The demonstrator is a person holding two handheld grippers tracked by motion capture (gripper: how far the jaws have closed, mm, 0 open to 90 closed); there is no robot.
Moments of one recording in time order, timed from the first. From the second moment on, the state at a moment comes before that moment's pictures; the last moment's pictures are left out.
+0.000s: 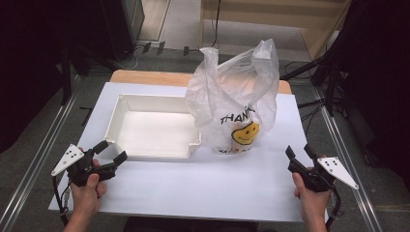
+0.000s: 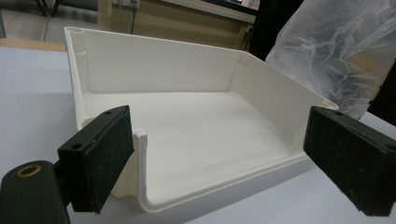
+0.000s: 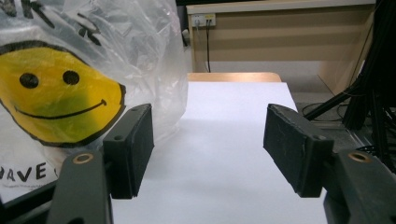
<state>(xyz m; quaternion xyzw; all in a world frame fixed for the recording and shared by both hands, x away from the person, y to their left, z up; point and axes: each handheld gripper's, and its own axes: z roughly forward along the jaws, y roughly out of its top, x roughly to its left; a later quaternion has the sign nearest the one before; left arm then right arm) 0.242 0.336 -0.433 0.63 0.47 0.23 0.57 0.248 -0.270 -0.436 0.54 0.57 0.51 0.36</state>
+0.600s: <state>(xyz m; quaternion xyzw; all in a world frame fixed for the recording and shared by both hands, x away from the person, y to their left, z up) 0.247 0.325 -0.426 0.63 0.46 0.22 0.58 0.299 -0.235 -0.417 0.52 0.60 0.52 0.31</state>
